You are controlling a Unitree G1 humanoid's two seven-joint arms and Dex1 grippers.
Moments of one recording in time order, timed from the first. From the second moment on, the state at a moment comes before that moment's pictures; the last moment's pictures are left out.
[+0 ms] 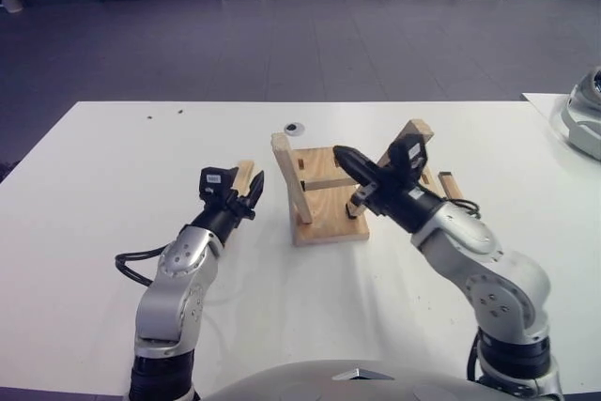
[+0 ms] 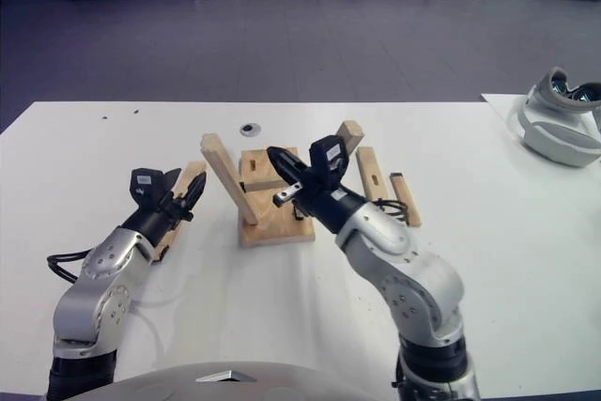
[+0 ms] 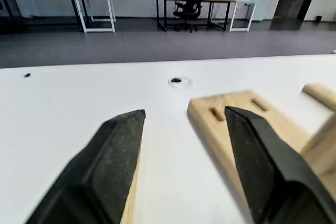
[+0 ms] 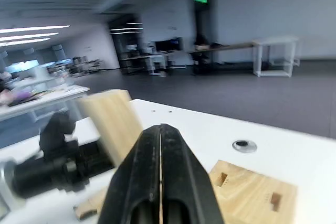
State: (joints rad) left arm 0.11 0.12 0.03 -0.65 -0.26 0.58 -0.15; right arm -0.09 -0.37 0.00 -0.79 0.80 0.77 0.26
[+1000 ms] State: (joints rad) left arm -0.05 -0.04 -0.06 -0.89 -0.21 0.96 0.18; right arm -0.16 -0.58 0.03 -0.80 0.37 0.87 0.08
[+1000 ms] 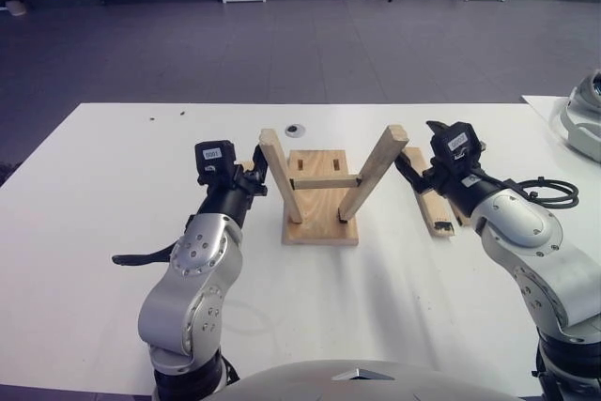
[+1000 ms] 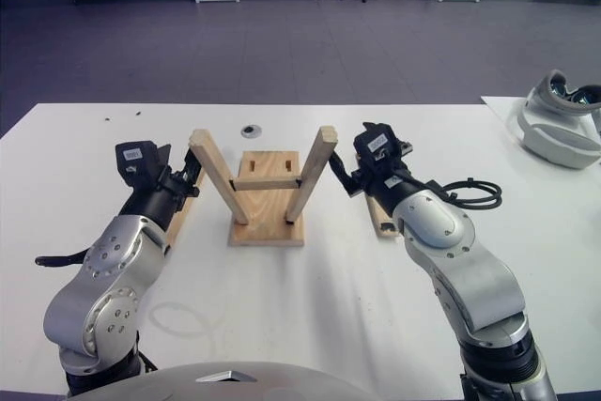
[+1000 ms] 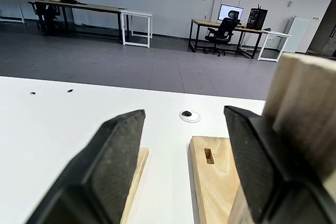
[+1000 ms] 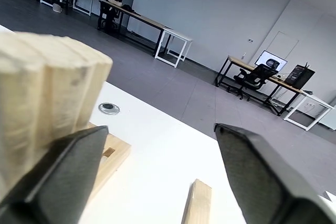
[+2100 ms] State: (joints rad) left arm -0.43 0.19 0.07 -0.44 -0.74 0.72 -0.26; right arm -0.46 -0.32 -0.16 -0.44 0.95 0.88 0.15
